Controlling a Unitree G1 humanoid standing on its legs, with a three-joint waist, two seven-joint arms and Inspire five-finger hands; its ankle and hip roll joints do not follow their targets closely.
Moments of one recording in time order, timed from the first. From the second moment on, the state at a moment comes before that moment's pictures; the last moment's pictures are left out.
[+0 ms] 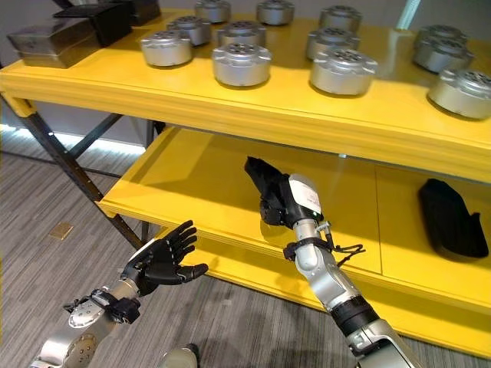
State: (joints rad) left arm 0.10 0.58 -0.23 -0.04 -0.69 0.04 -0.25; right arm -0.44 -0.48 0.42 0.25 -0.36 0.06 -0.40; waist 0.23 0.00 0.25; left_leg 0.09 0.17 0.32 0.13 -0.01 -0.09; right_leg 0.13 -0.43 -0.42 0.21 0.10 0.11
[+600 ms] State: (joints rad) left arm 0.10 0.59 -0.29 -0.04 -0.70 0.04 -0.23; right arm -0.48 -0.59 0.44 0.28 -0.42 0.10 -0.43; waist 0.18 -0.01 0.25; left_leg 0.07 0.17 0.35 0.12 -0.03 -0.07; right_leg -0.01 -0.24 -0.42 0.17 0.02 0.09
